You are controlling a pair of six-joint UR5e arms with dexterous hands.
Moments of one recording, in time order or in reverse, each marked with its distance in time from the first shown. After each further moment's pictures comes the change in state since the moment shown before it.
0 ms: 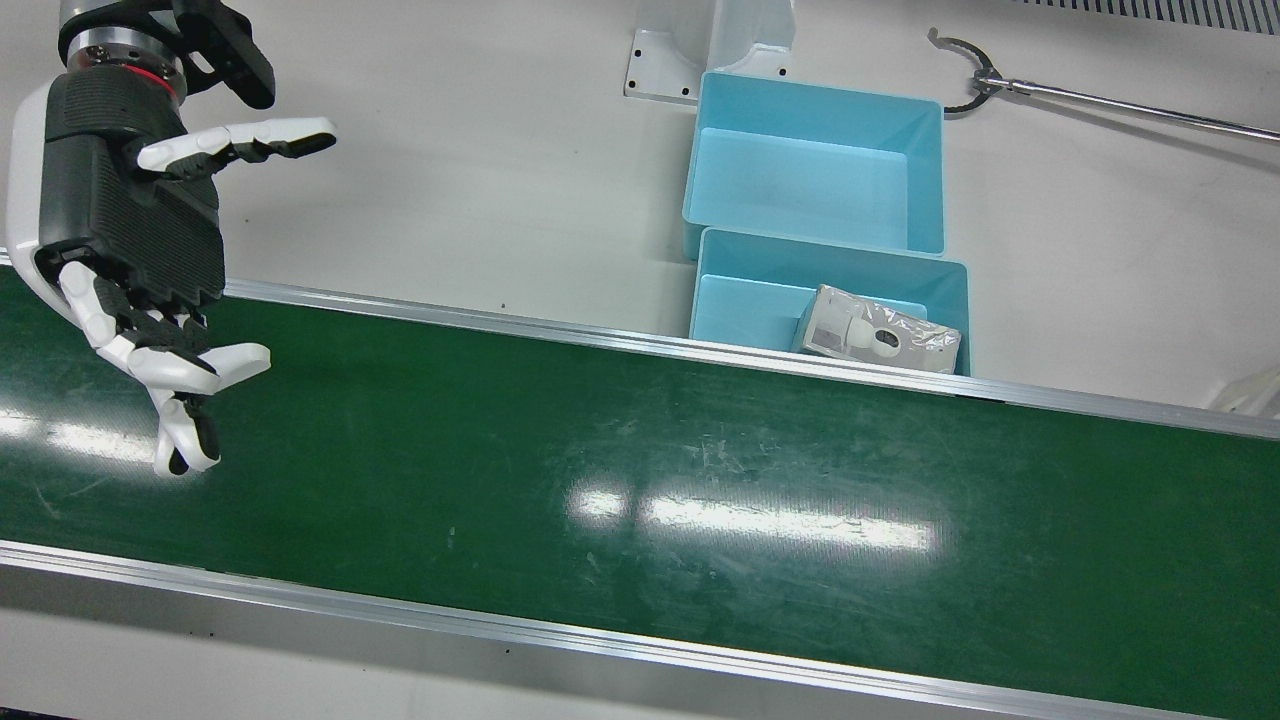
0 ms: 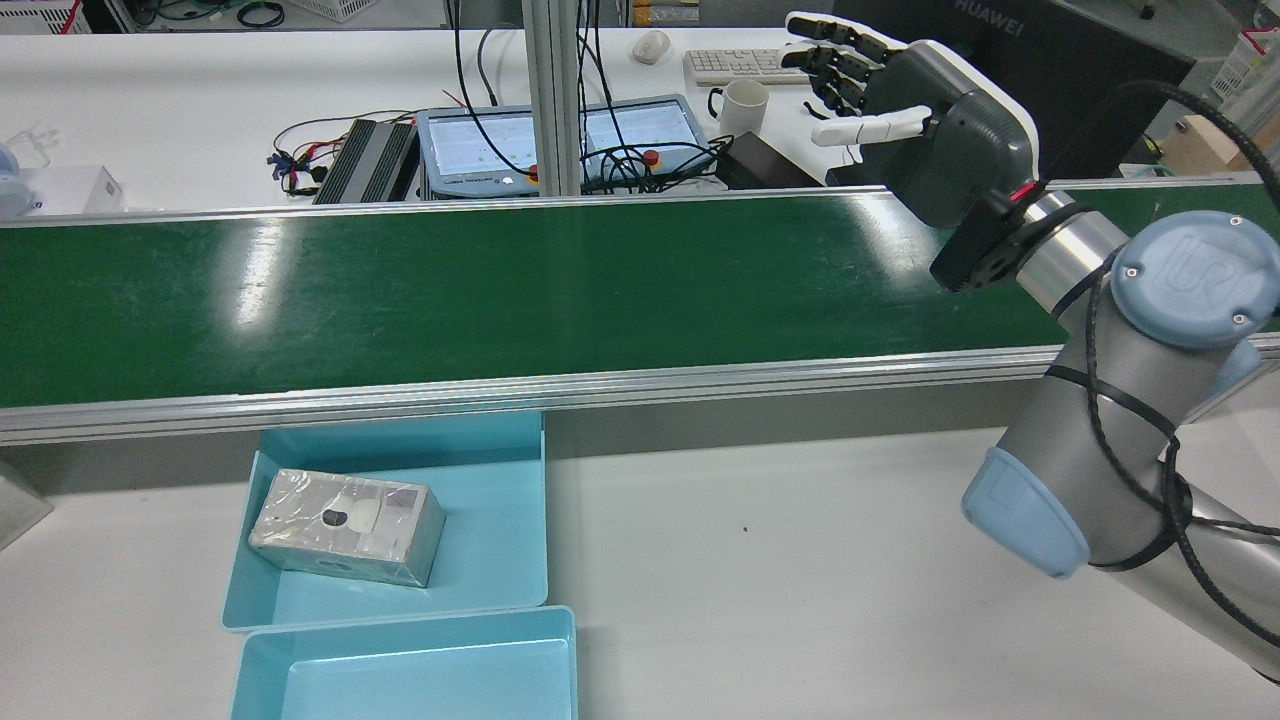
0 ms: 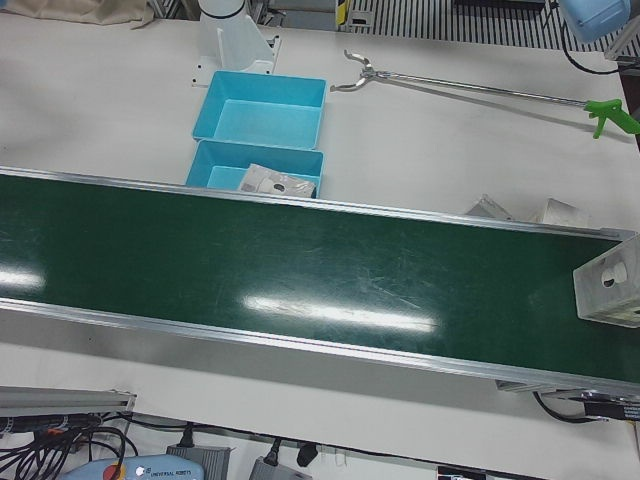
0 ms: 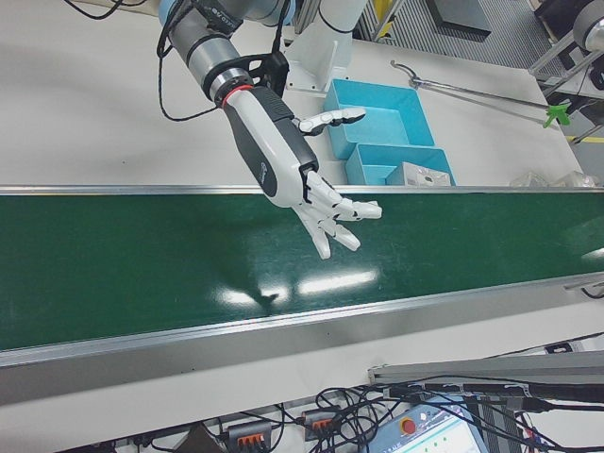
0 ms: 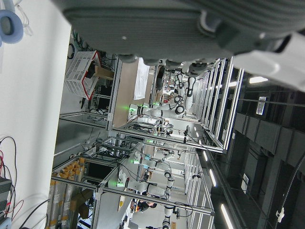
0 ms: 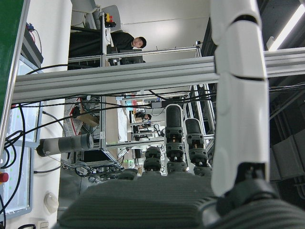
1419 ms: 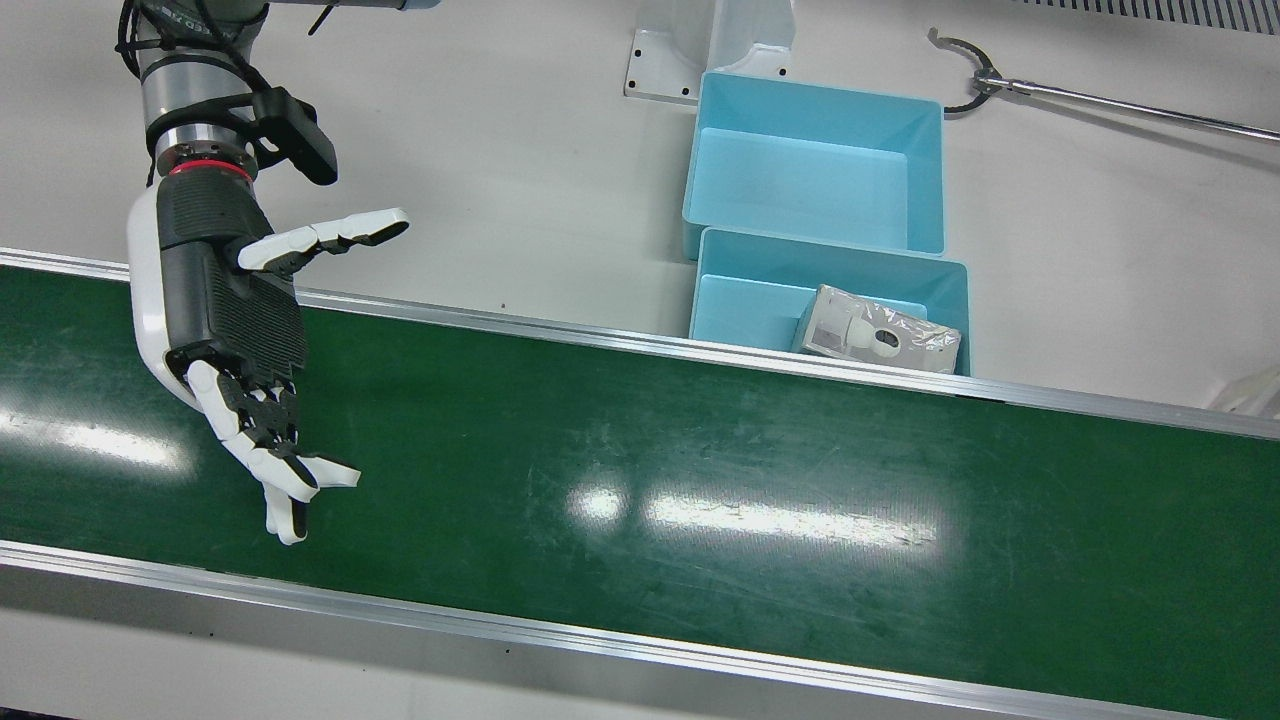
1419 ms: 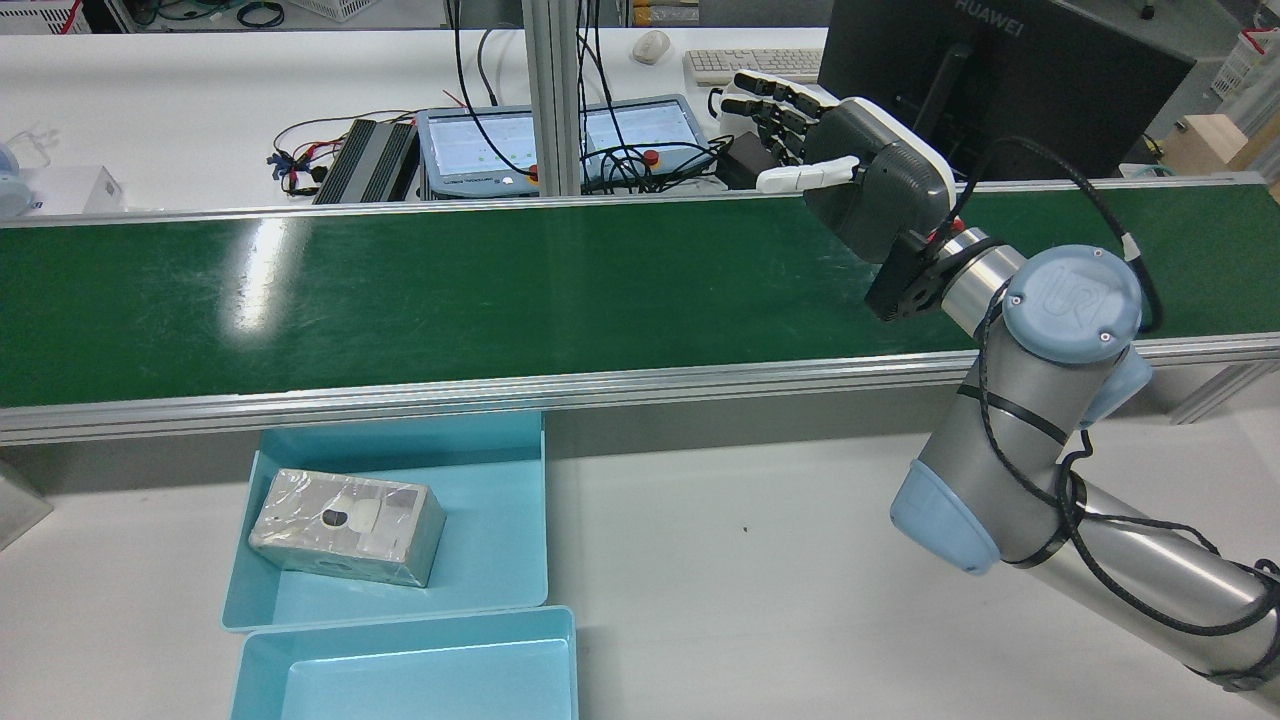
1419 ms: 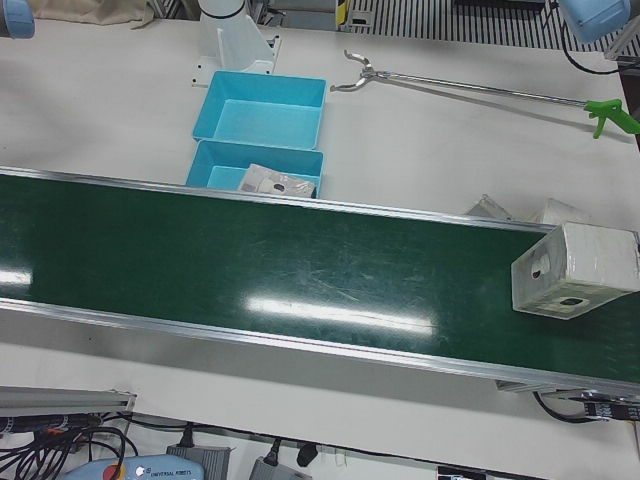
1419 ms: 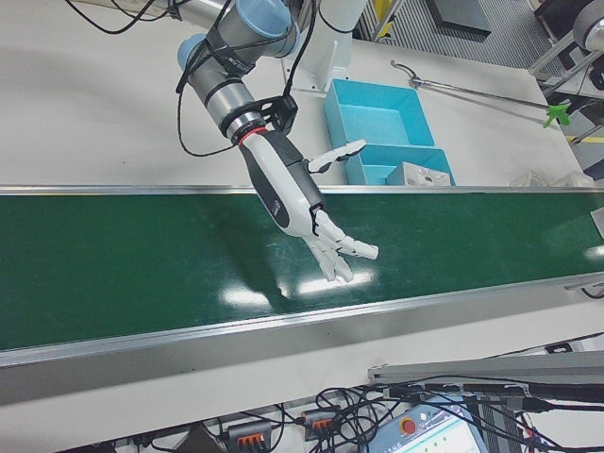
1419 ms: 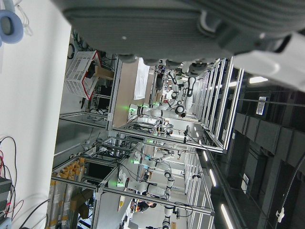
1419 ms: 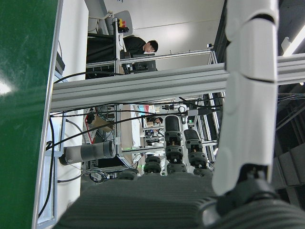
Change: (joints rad) left arm 0.000 0.000 0.000 0.000 0.000 0.000; right arm -0.061 0.043 -0.146 0.089 0.016 0.000
